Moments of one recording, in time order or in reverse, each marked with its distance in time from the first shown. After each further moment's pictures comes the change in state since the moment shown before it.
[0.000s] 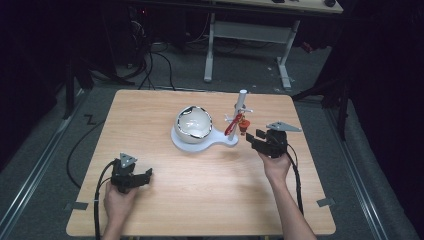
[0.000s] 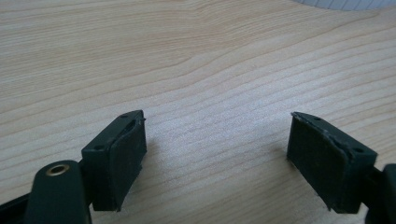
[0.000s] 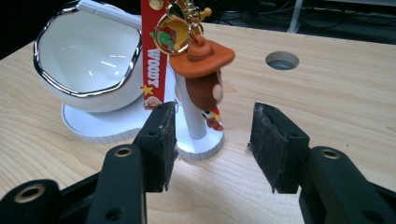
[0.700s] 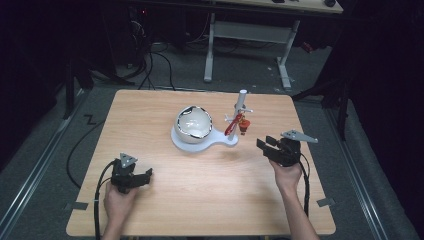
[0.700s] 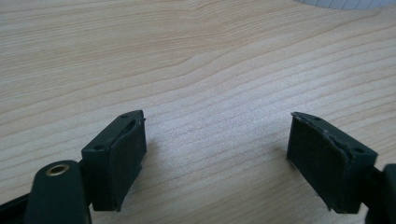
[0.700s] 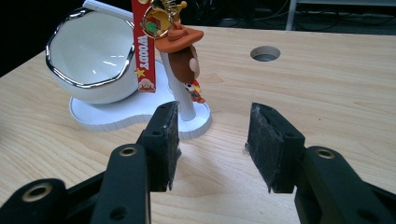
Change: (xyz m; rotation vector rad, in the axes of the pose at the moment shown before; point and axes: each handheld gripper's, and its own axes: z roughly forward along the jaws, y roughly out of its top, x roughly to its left) left arm 0.000 0.000 0.000 0.001 0.002 0.003; right arm -0.015 -0.020 -0.035 -0.040 0.006 0.042
